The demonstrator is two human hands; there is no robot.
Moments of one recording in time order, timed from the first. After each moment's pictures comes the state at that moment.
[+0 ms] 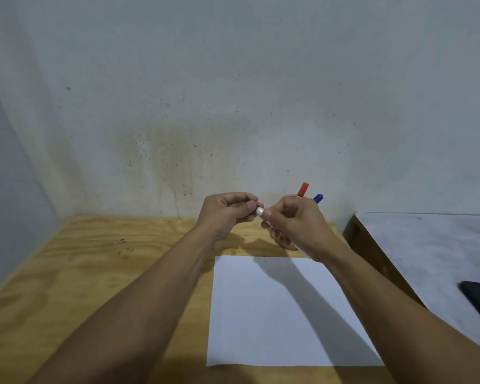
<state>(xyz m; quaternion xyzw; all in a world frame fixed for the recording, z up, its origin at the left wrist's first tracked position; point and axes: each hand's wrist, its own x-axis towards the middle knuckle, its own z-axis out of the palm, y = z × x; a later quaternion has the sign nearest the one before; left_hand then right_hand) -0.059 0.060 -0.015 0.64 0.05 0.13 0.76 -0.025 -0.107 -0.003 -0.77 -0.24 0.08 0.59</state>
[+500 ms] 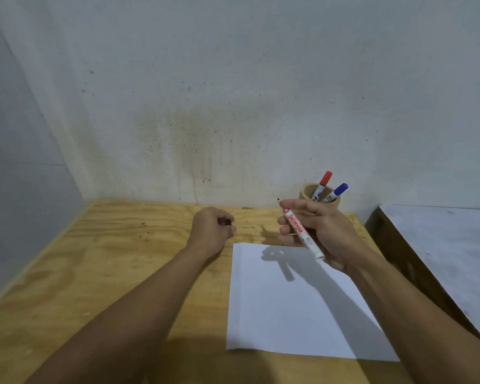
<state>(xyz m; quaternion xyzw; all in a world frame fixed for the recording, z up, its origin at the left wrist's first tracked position) -0.079 0.107 -0.080 0.85 0.20 0.21 0.44 -0.036 -0.112 -0.020 -0.59 -0.14 0.27 0.75</state>
